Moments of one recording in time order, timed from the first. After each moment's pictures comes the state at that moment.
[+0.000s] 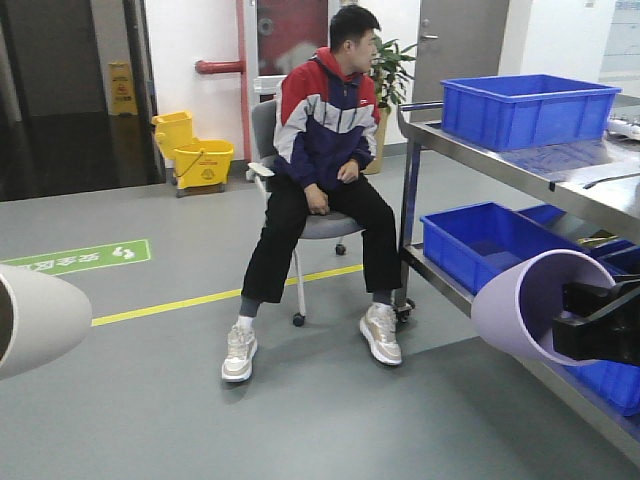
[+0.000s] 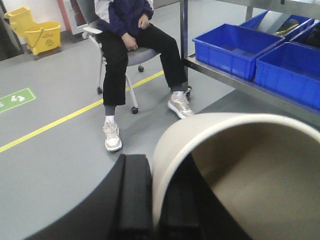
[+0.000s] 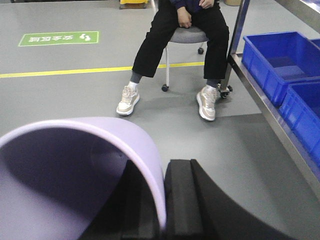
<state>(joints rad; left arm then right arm) -0.08 0.84 -0.95 -0.33 0.50 0.34 0.26 1.01 -1.04 -0.06 0.49 0.08</state>
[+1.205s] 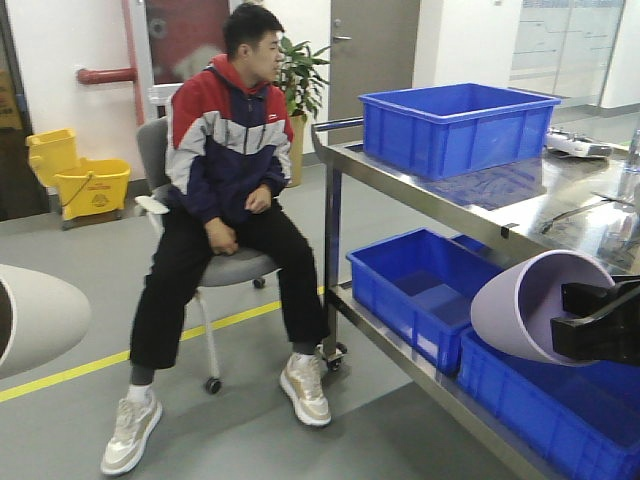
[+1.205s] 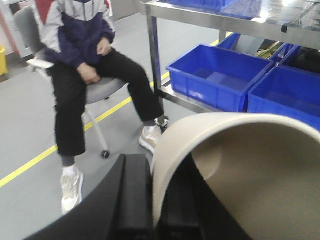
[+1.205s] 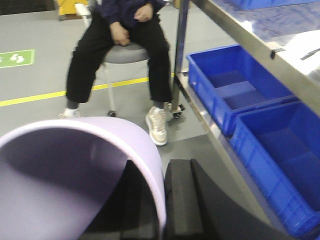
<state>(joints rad) -0.08 0.84 -0.95 -0.33 0.50 0.34 0.26 1.01 -1.04 -0.06 0.49 0.08</state>
